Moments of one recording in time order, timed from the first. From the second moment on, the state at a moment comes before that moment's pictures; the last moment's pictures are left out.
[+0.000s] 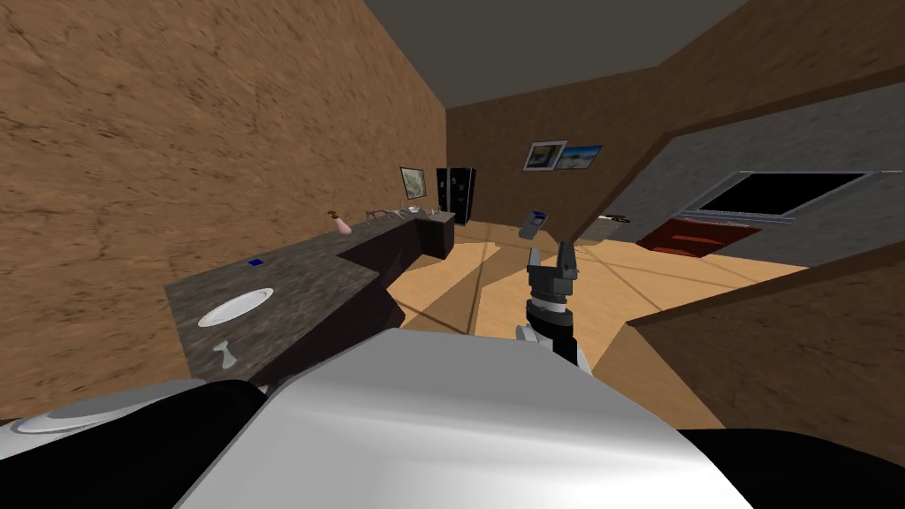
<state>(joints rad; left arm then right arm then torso) 1.28 1.56 -0.08 -1.75 -0.41 -0.57 -0.96 0.53 -0.02 0.05 -2.38 0.11 -0.54 -0.06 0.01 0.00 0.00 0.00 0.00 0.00</state>
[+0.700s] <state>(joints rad) 1.34 1.74 -0.17 -1.69 -0.47 -0.60 -1.06 0.53 -0.02 0.05 -2.38 0.11 -0.54 -0.06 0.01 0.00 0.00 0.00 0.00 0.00</state>
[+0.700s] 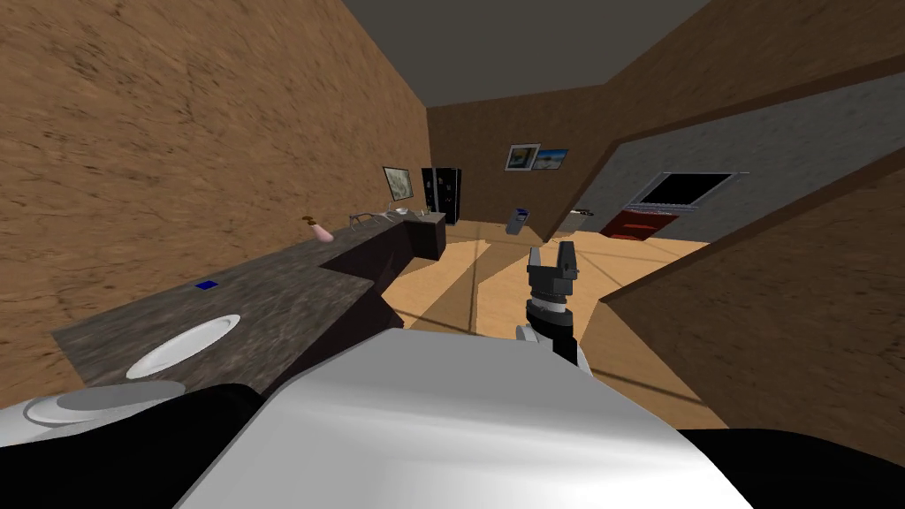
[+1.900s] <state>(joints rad) 1.45 1.98 -0.23 -1.61 -0.47 -0.56 -1.20 0.53 -0.02 0.05 -2.38 0.11 -0.54 -0.06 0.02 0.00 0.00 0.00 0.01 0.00</state>
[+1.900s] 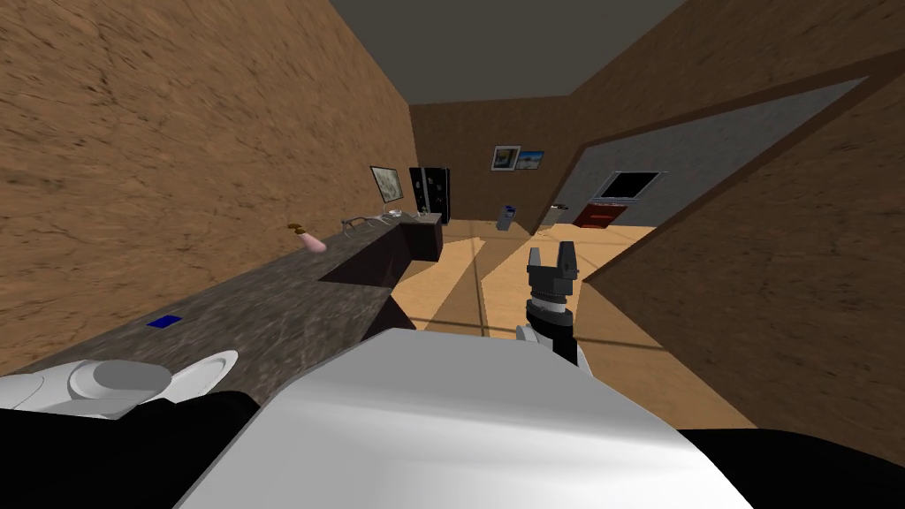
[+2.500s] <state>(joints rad) 1.50 1.96 -0.21 -1.66 -0.52 -0.49 -1.17 0.53 -0.02 0.05 -2.38 0.11 -0.54 -0.06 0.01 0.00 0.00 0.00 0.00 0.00</state>
